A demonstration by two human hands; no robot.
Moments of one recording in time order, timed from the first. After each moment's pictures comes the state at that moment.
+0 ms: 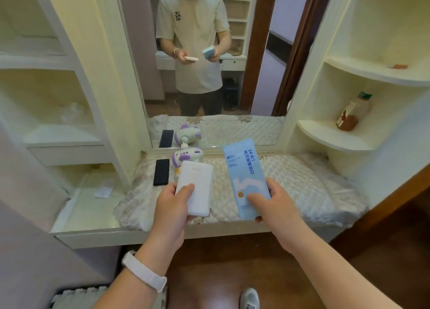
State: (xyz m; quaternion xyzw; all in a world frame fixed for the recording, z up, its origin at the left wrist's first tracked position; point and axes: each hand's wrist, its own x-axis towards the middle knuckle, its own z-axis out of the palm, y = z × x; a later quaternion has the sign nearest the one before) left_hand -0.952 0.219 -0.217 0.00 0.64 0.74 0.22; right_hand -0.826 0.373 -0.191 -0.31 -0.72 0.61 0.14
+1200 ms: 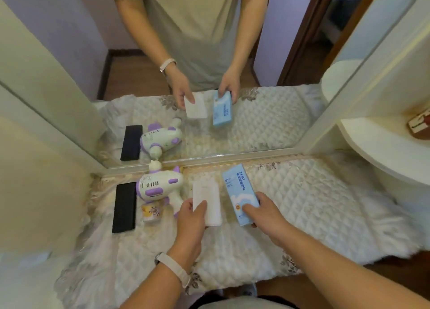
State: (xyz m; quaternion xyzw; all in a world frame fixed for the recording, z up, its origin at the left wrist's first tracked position) left_hand -1.148 0.457 -0.383 -0.14 0.68 0.65 0.32; right_hand -1.051 0.610 -0.373 -0.45 -0.67 0.59 -0.06
